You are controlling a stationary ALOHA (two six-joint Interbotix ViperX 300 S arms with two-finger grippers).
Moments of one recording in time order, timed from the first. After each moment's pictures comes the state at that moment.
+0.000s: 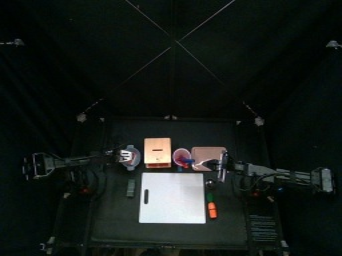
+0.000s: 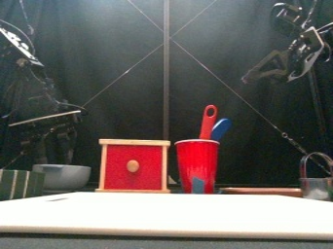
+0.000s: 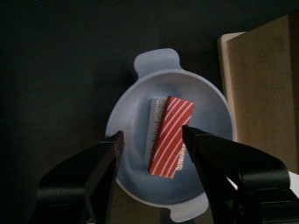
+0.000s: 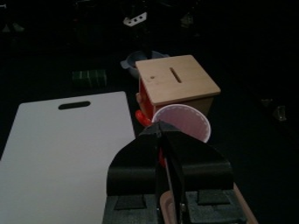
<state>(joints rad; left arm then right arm) 0.40 -0.38 1.02 0.55 0.58 -1.51 -0.23 -0.86 1.14 -0.10 -0.08 0.03</state>
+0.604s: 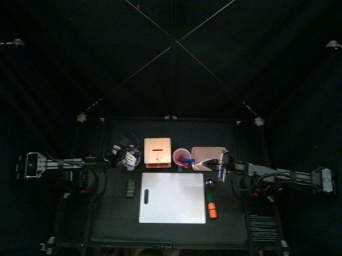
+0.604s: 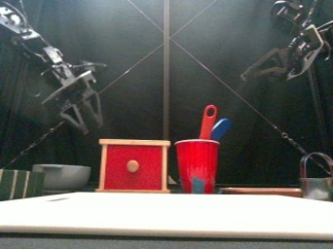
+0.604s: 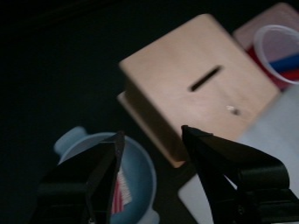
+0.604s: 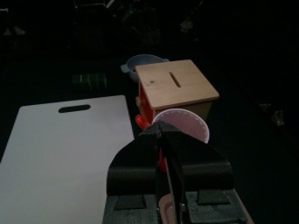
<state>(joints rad) 0.16 -0.50 0.95 1.01 0.51 -1.52 -0.23 -0.87 1.14 -0.10 -0.08 0.03</state>
